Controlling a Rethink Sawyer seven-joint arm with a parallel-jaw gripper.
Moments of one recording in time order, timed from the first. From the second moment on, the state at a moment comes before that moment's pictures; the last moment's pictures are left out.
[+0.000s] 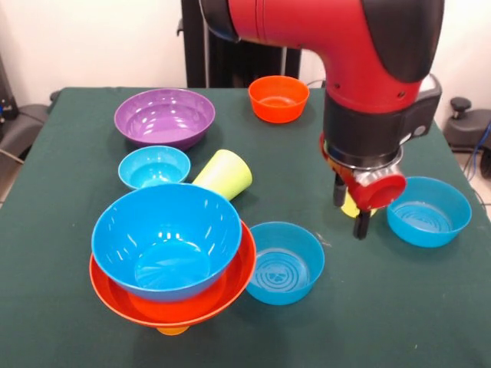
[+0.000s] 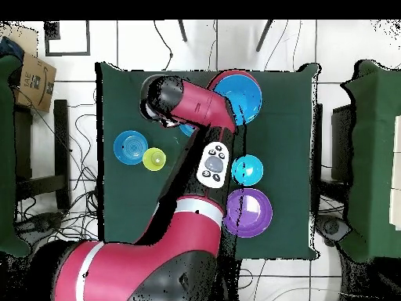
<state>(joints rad) 0.03 -0.25 -0.29 1.08 0.44 0.88 2.68</state>
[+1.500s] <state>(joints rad) 0.05 -0.43 -0.28 1.20 0.47 1.10 2.68</state>
